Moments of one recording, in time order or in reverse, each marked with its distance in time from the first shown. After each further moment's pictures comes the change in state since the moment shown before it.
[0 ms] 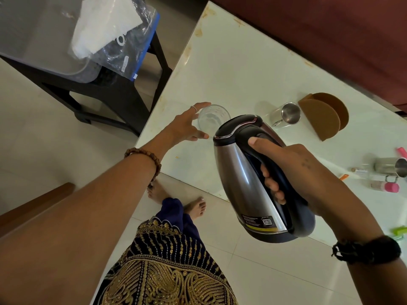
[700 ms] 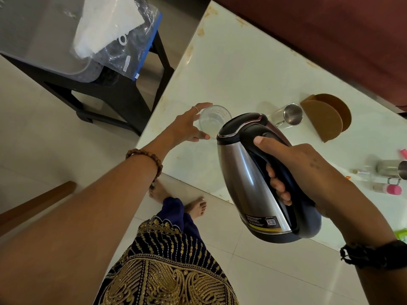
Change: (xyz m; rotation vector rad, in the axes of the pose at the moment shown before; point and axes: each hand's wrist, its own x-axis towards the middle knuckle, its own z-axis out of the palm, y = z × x) left_hand -0.001 0.001 -0.001 0.016 0.009 0.007; right_hand 0.000 -0.007 -0.007 0.008 -0.082 0.029
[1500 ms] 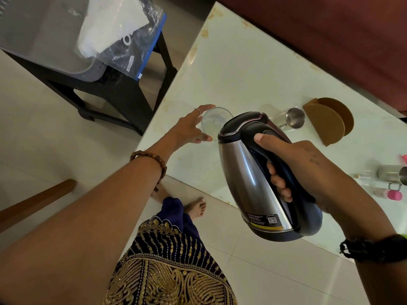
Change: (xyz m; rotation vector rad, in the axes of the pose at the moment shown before) left_hand 0.001 -0.001 0.003 -0.059 0.000 -0.017; right_hand 0.006 -0.004 0.000 -0.034 0.097 -0.025
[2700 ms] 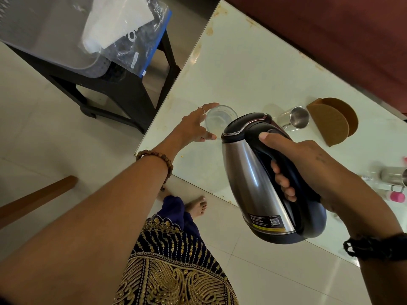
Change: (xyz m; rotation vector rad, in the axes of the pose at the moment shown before) left_hand -0.002 0.002 0.004 -0.048 0.042 -0.026; right_hand 0.004 0.006 0.002 -0.013 -0.024 -0.077
